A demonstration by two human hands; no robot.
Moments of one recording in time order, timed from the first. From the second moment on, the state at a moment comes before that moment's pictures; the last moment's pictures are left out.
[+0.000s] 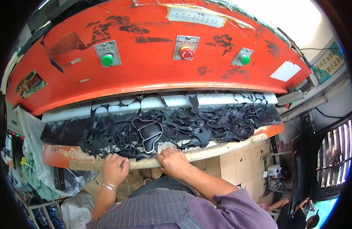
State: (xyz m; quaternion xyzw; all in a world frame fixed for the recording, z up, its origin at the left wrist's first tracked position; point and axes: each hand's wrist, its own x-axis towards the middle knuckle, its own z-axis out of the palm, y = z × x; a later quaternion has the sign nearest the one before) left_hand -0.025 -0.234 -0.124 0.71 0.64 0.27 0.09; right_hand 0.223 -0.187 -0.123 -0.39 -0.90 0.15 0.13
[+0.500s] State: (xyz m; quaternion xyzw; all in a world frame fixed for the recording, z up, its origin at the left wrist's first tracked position) left_hand -0.057 -0.140 -0.075 0.69 0.58 0.31 0.32; right_hand 0.167 0.020 -0.128 -0.38 -0.89 0.15 0.20
